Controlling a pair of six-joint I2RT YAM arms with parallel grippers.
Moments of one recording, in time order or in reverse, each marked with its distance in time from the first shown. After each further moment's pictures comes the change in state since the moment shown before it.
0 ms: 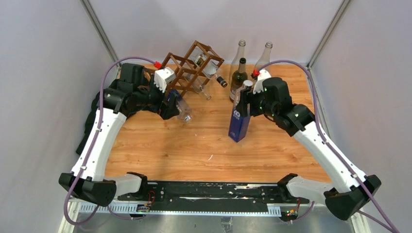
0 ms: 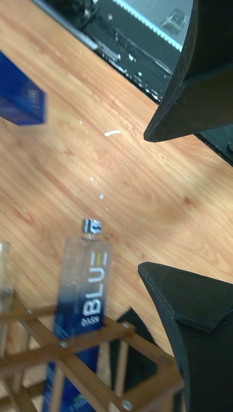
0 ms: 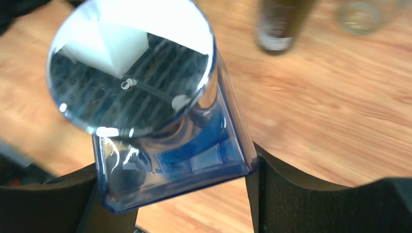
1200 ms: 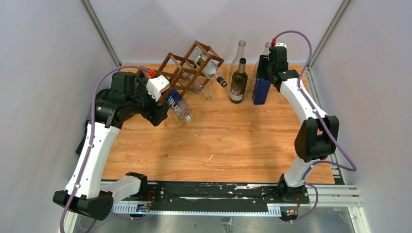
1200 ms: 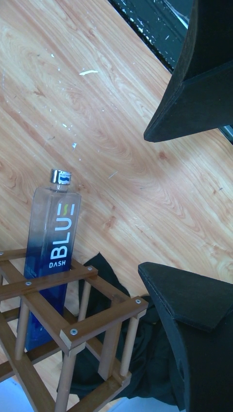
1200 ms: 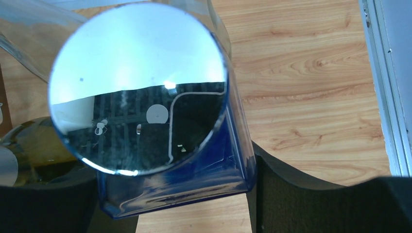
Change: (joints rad) left arm 0.036 -0.127 -0.057 -0.047 -0.222 0.154; right arm -0.417 0.624 0.333 0.250 0.254 -0.027
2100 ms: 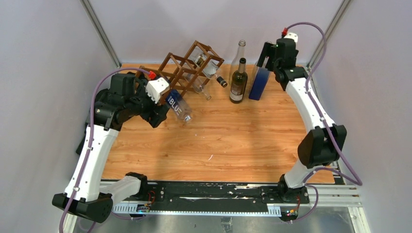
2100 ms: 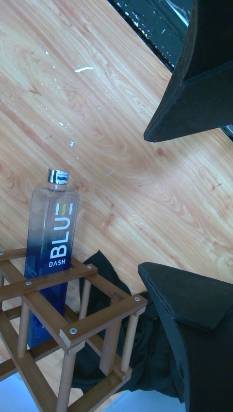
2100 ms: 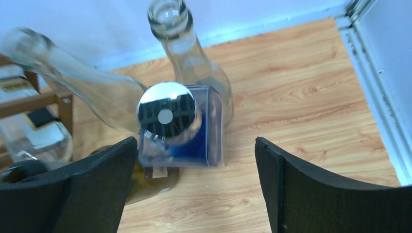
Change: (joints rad) left arm 0.000 -0.026 -0.021 0.000 0.002 0.032; right arm -0.001 -0.041 0.064 0.024 0.019 0.097
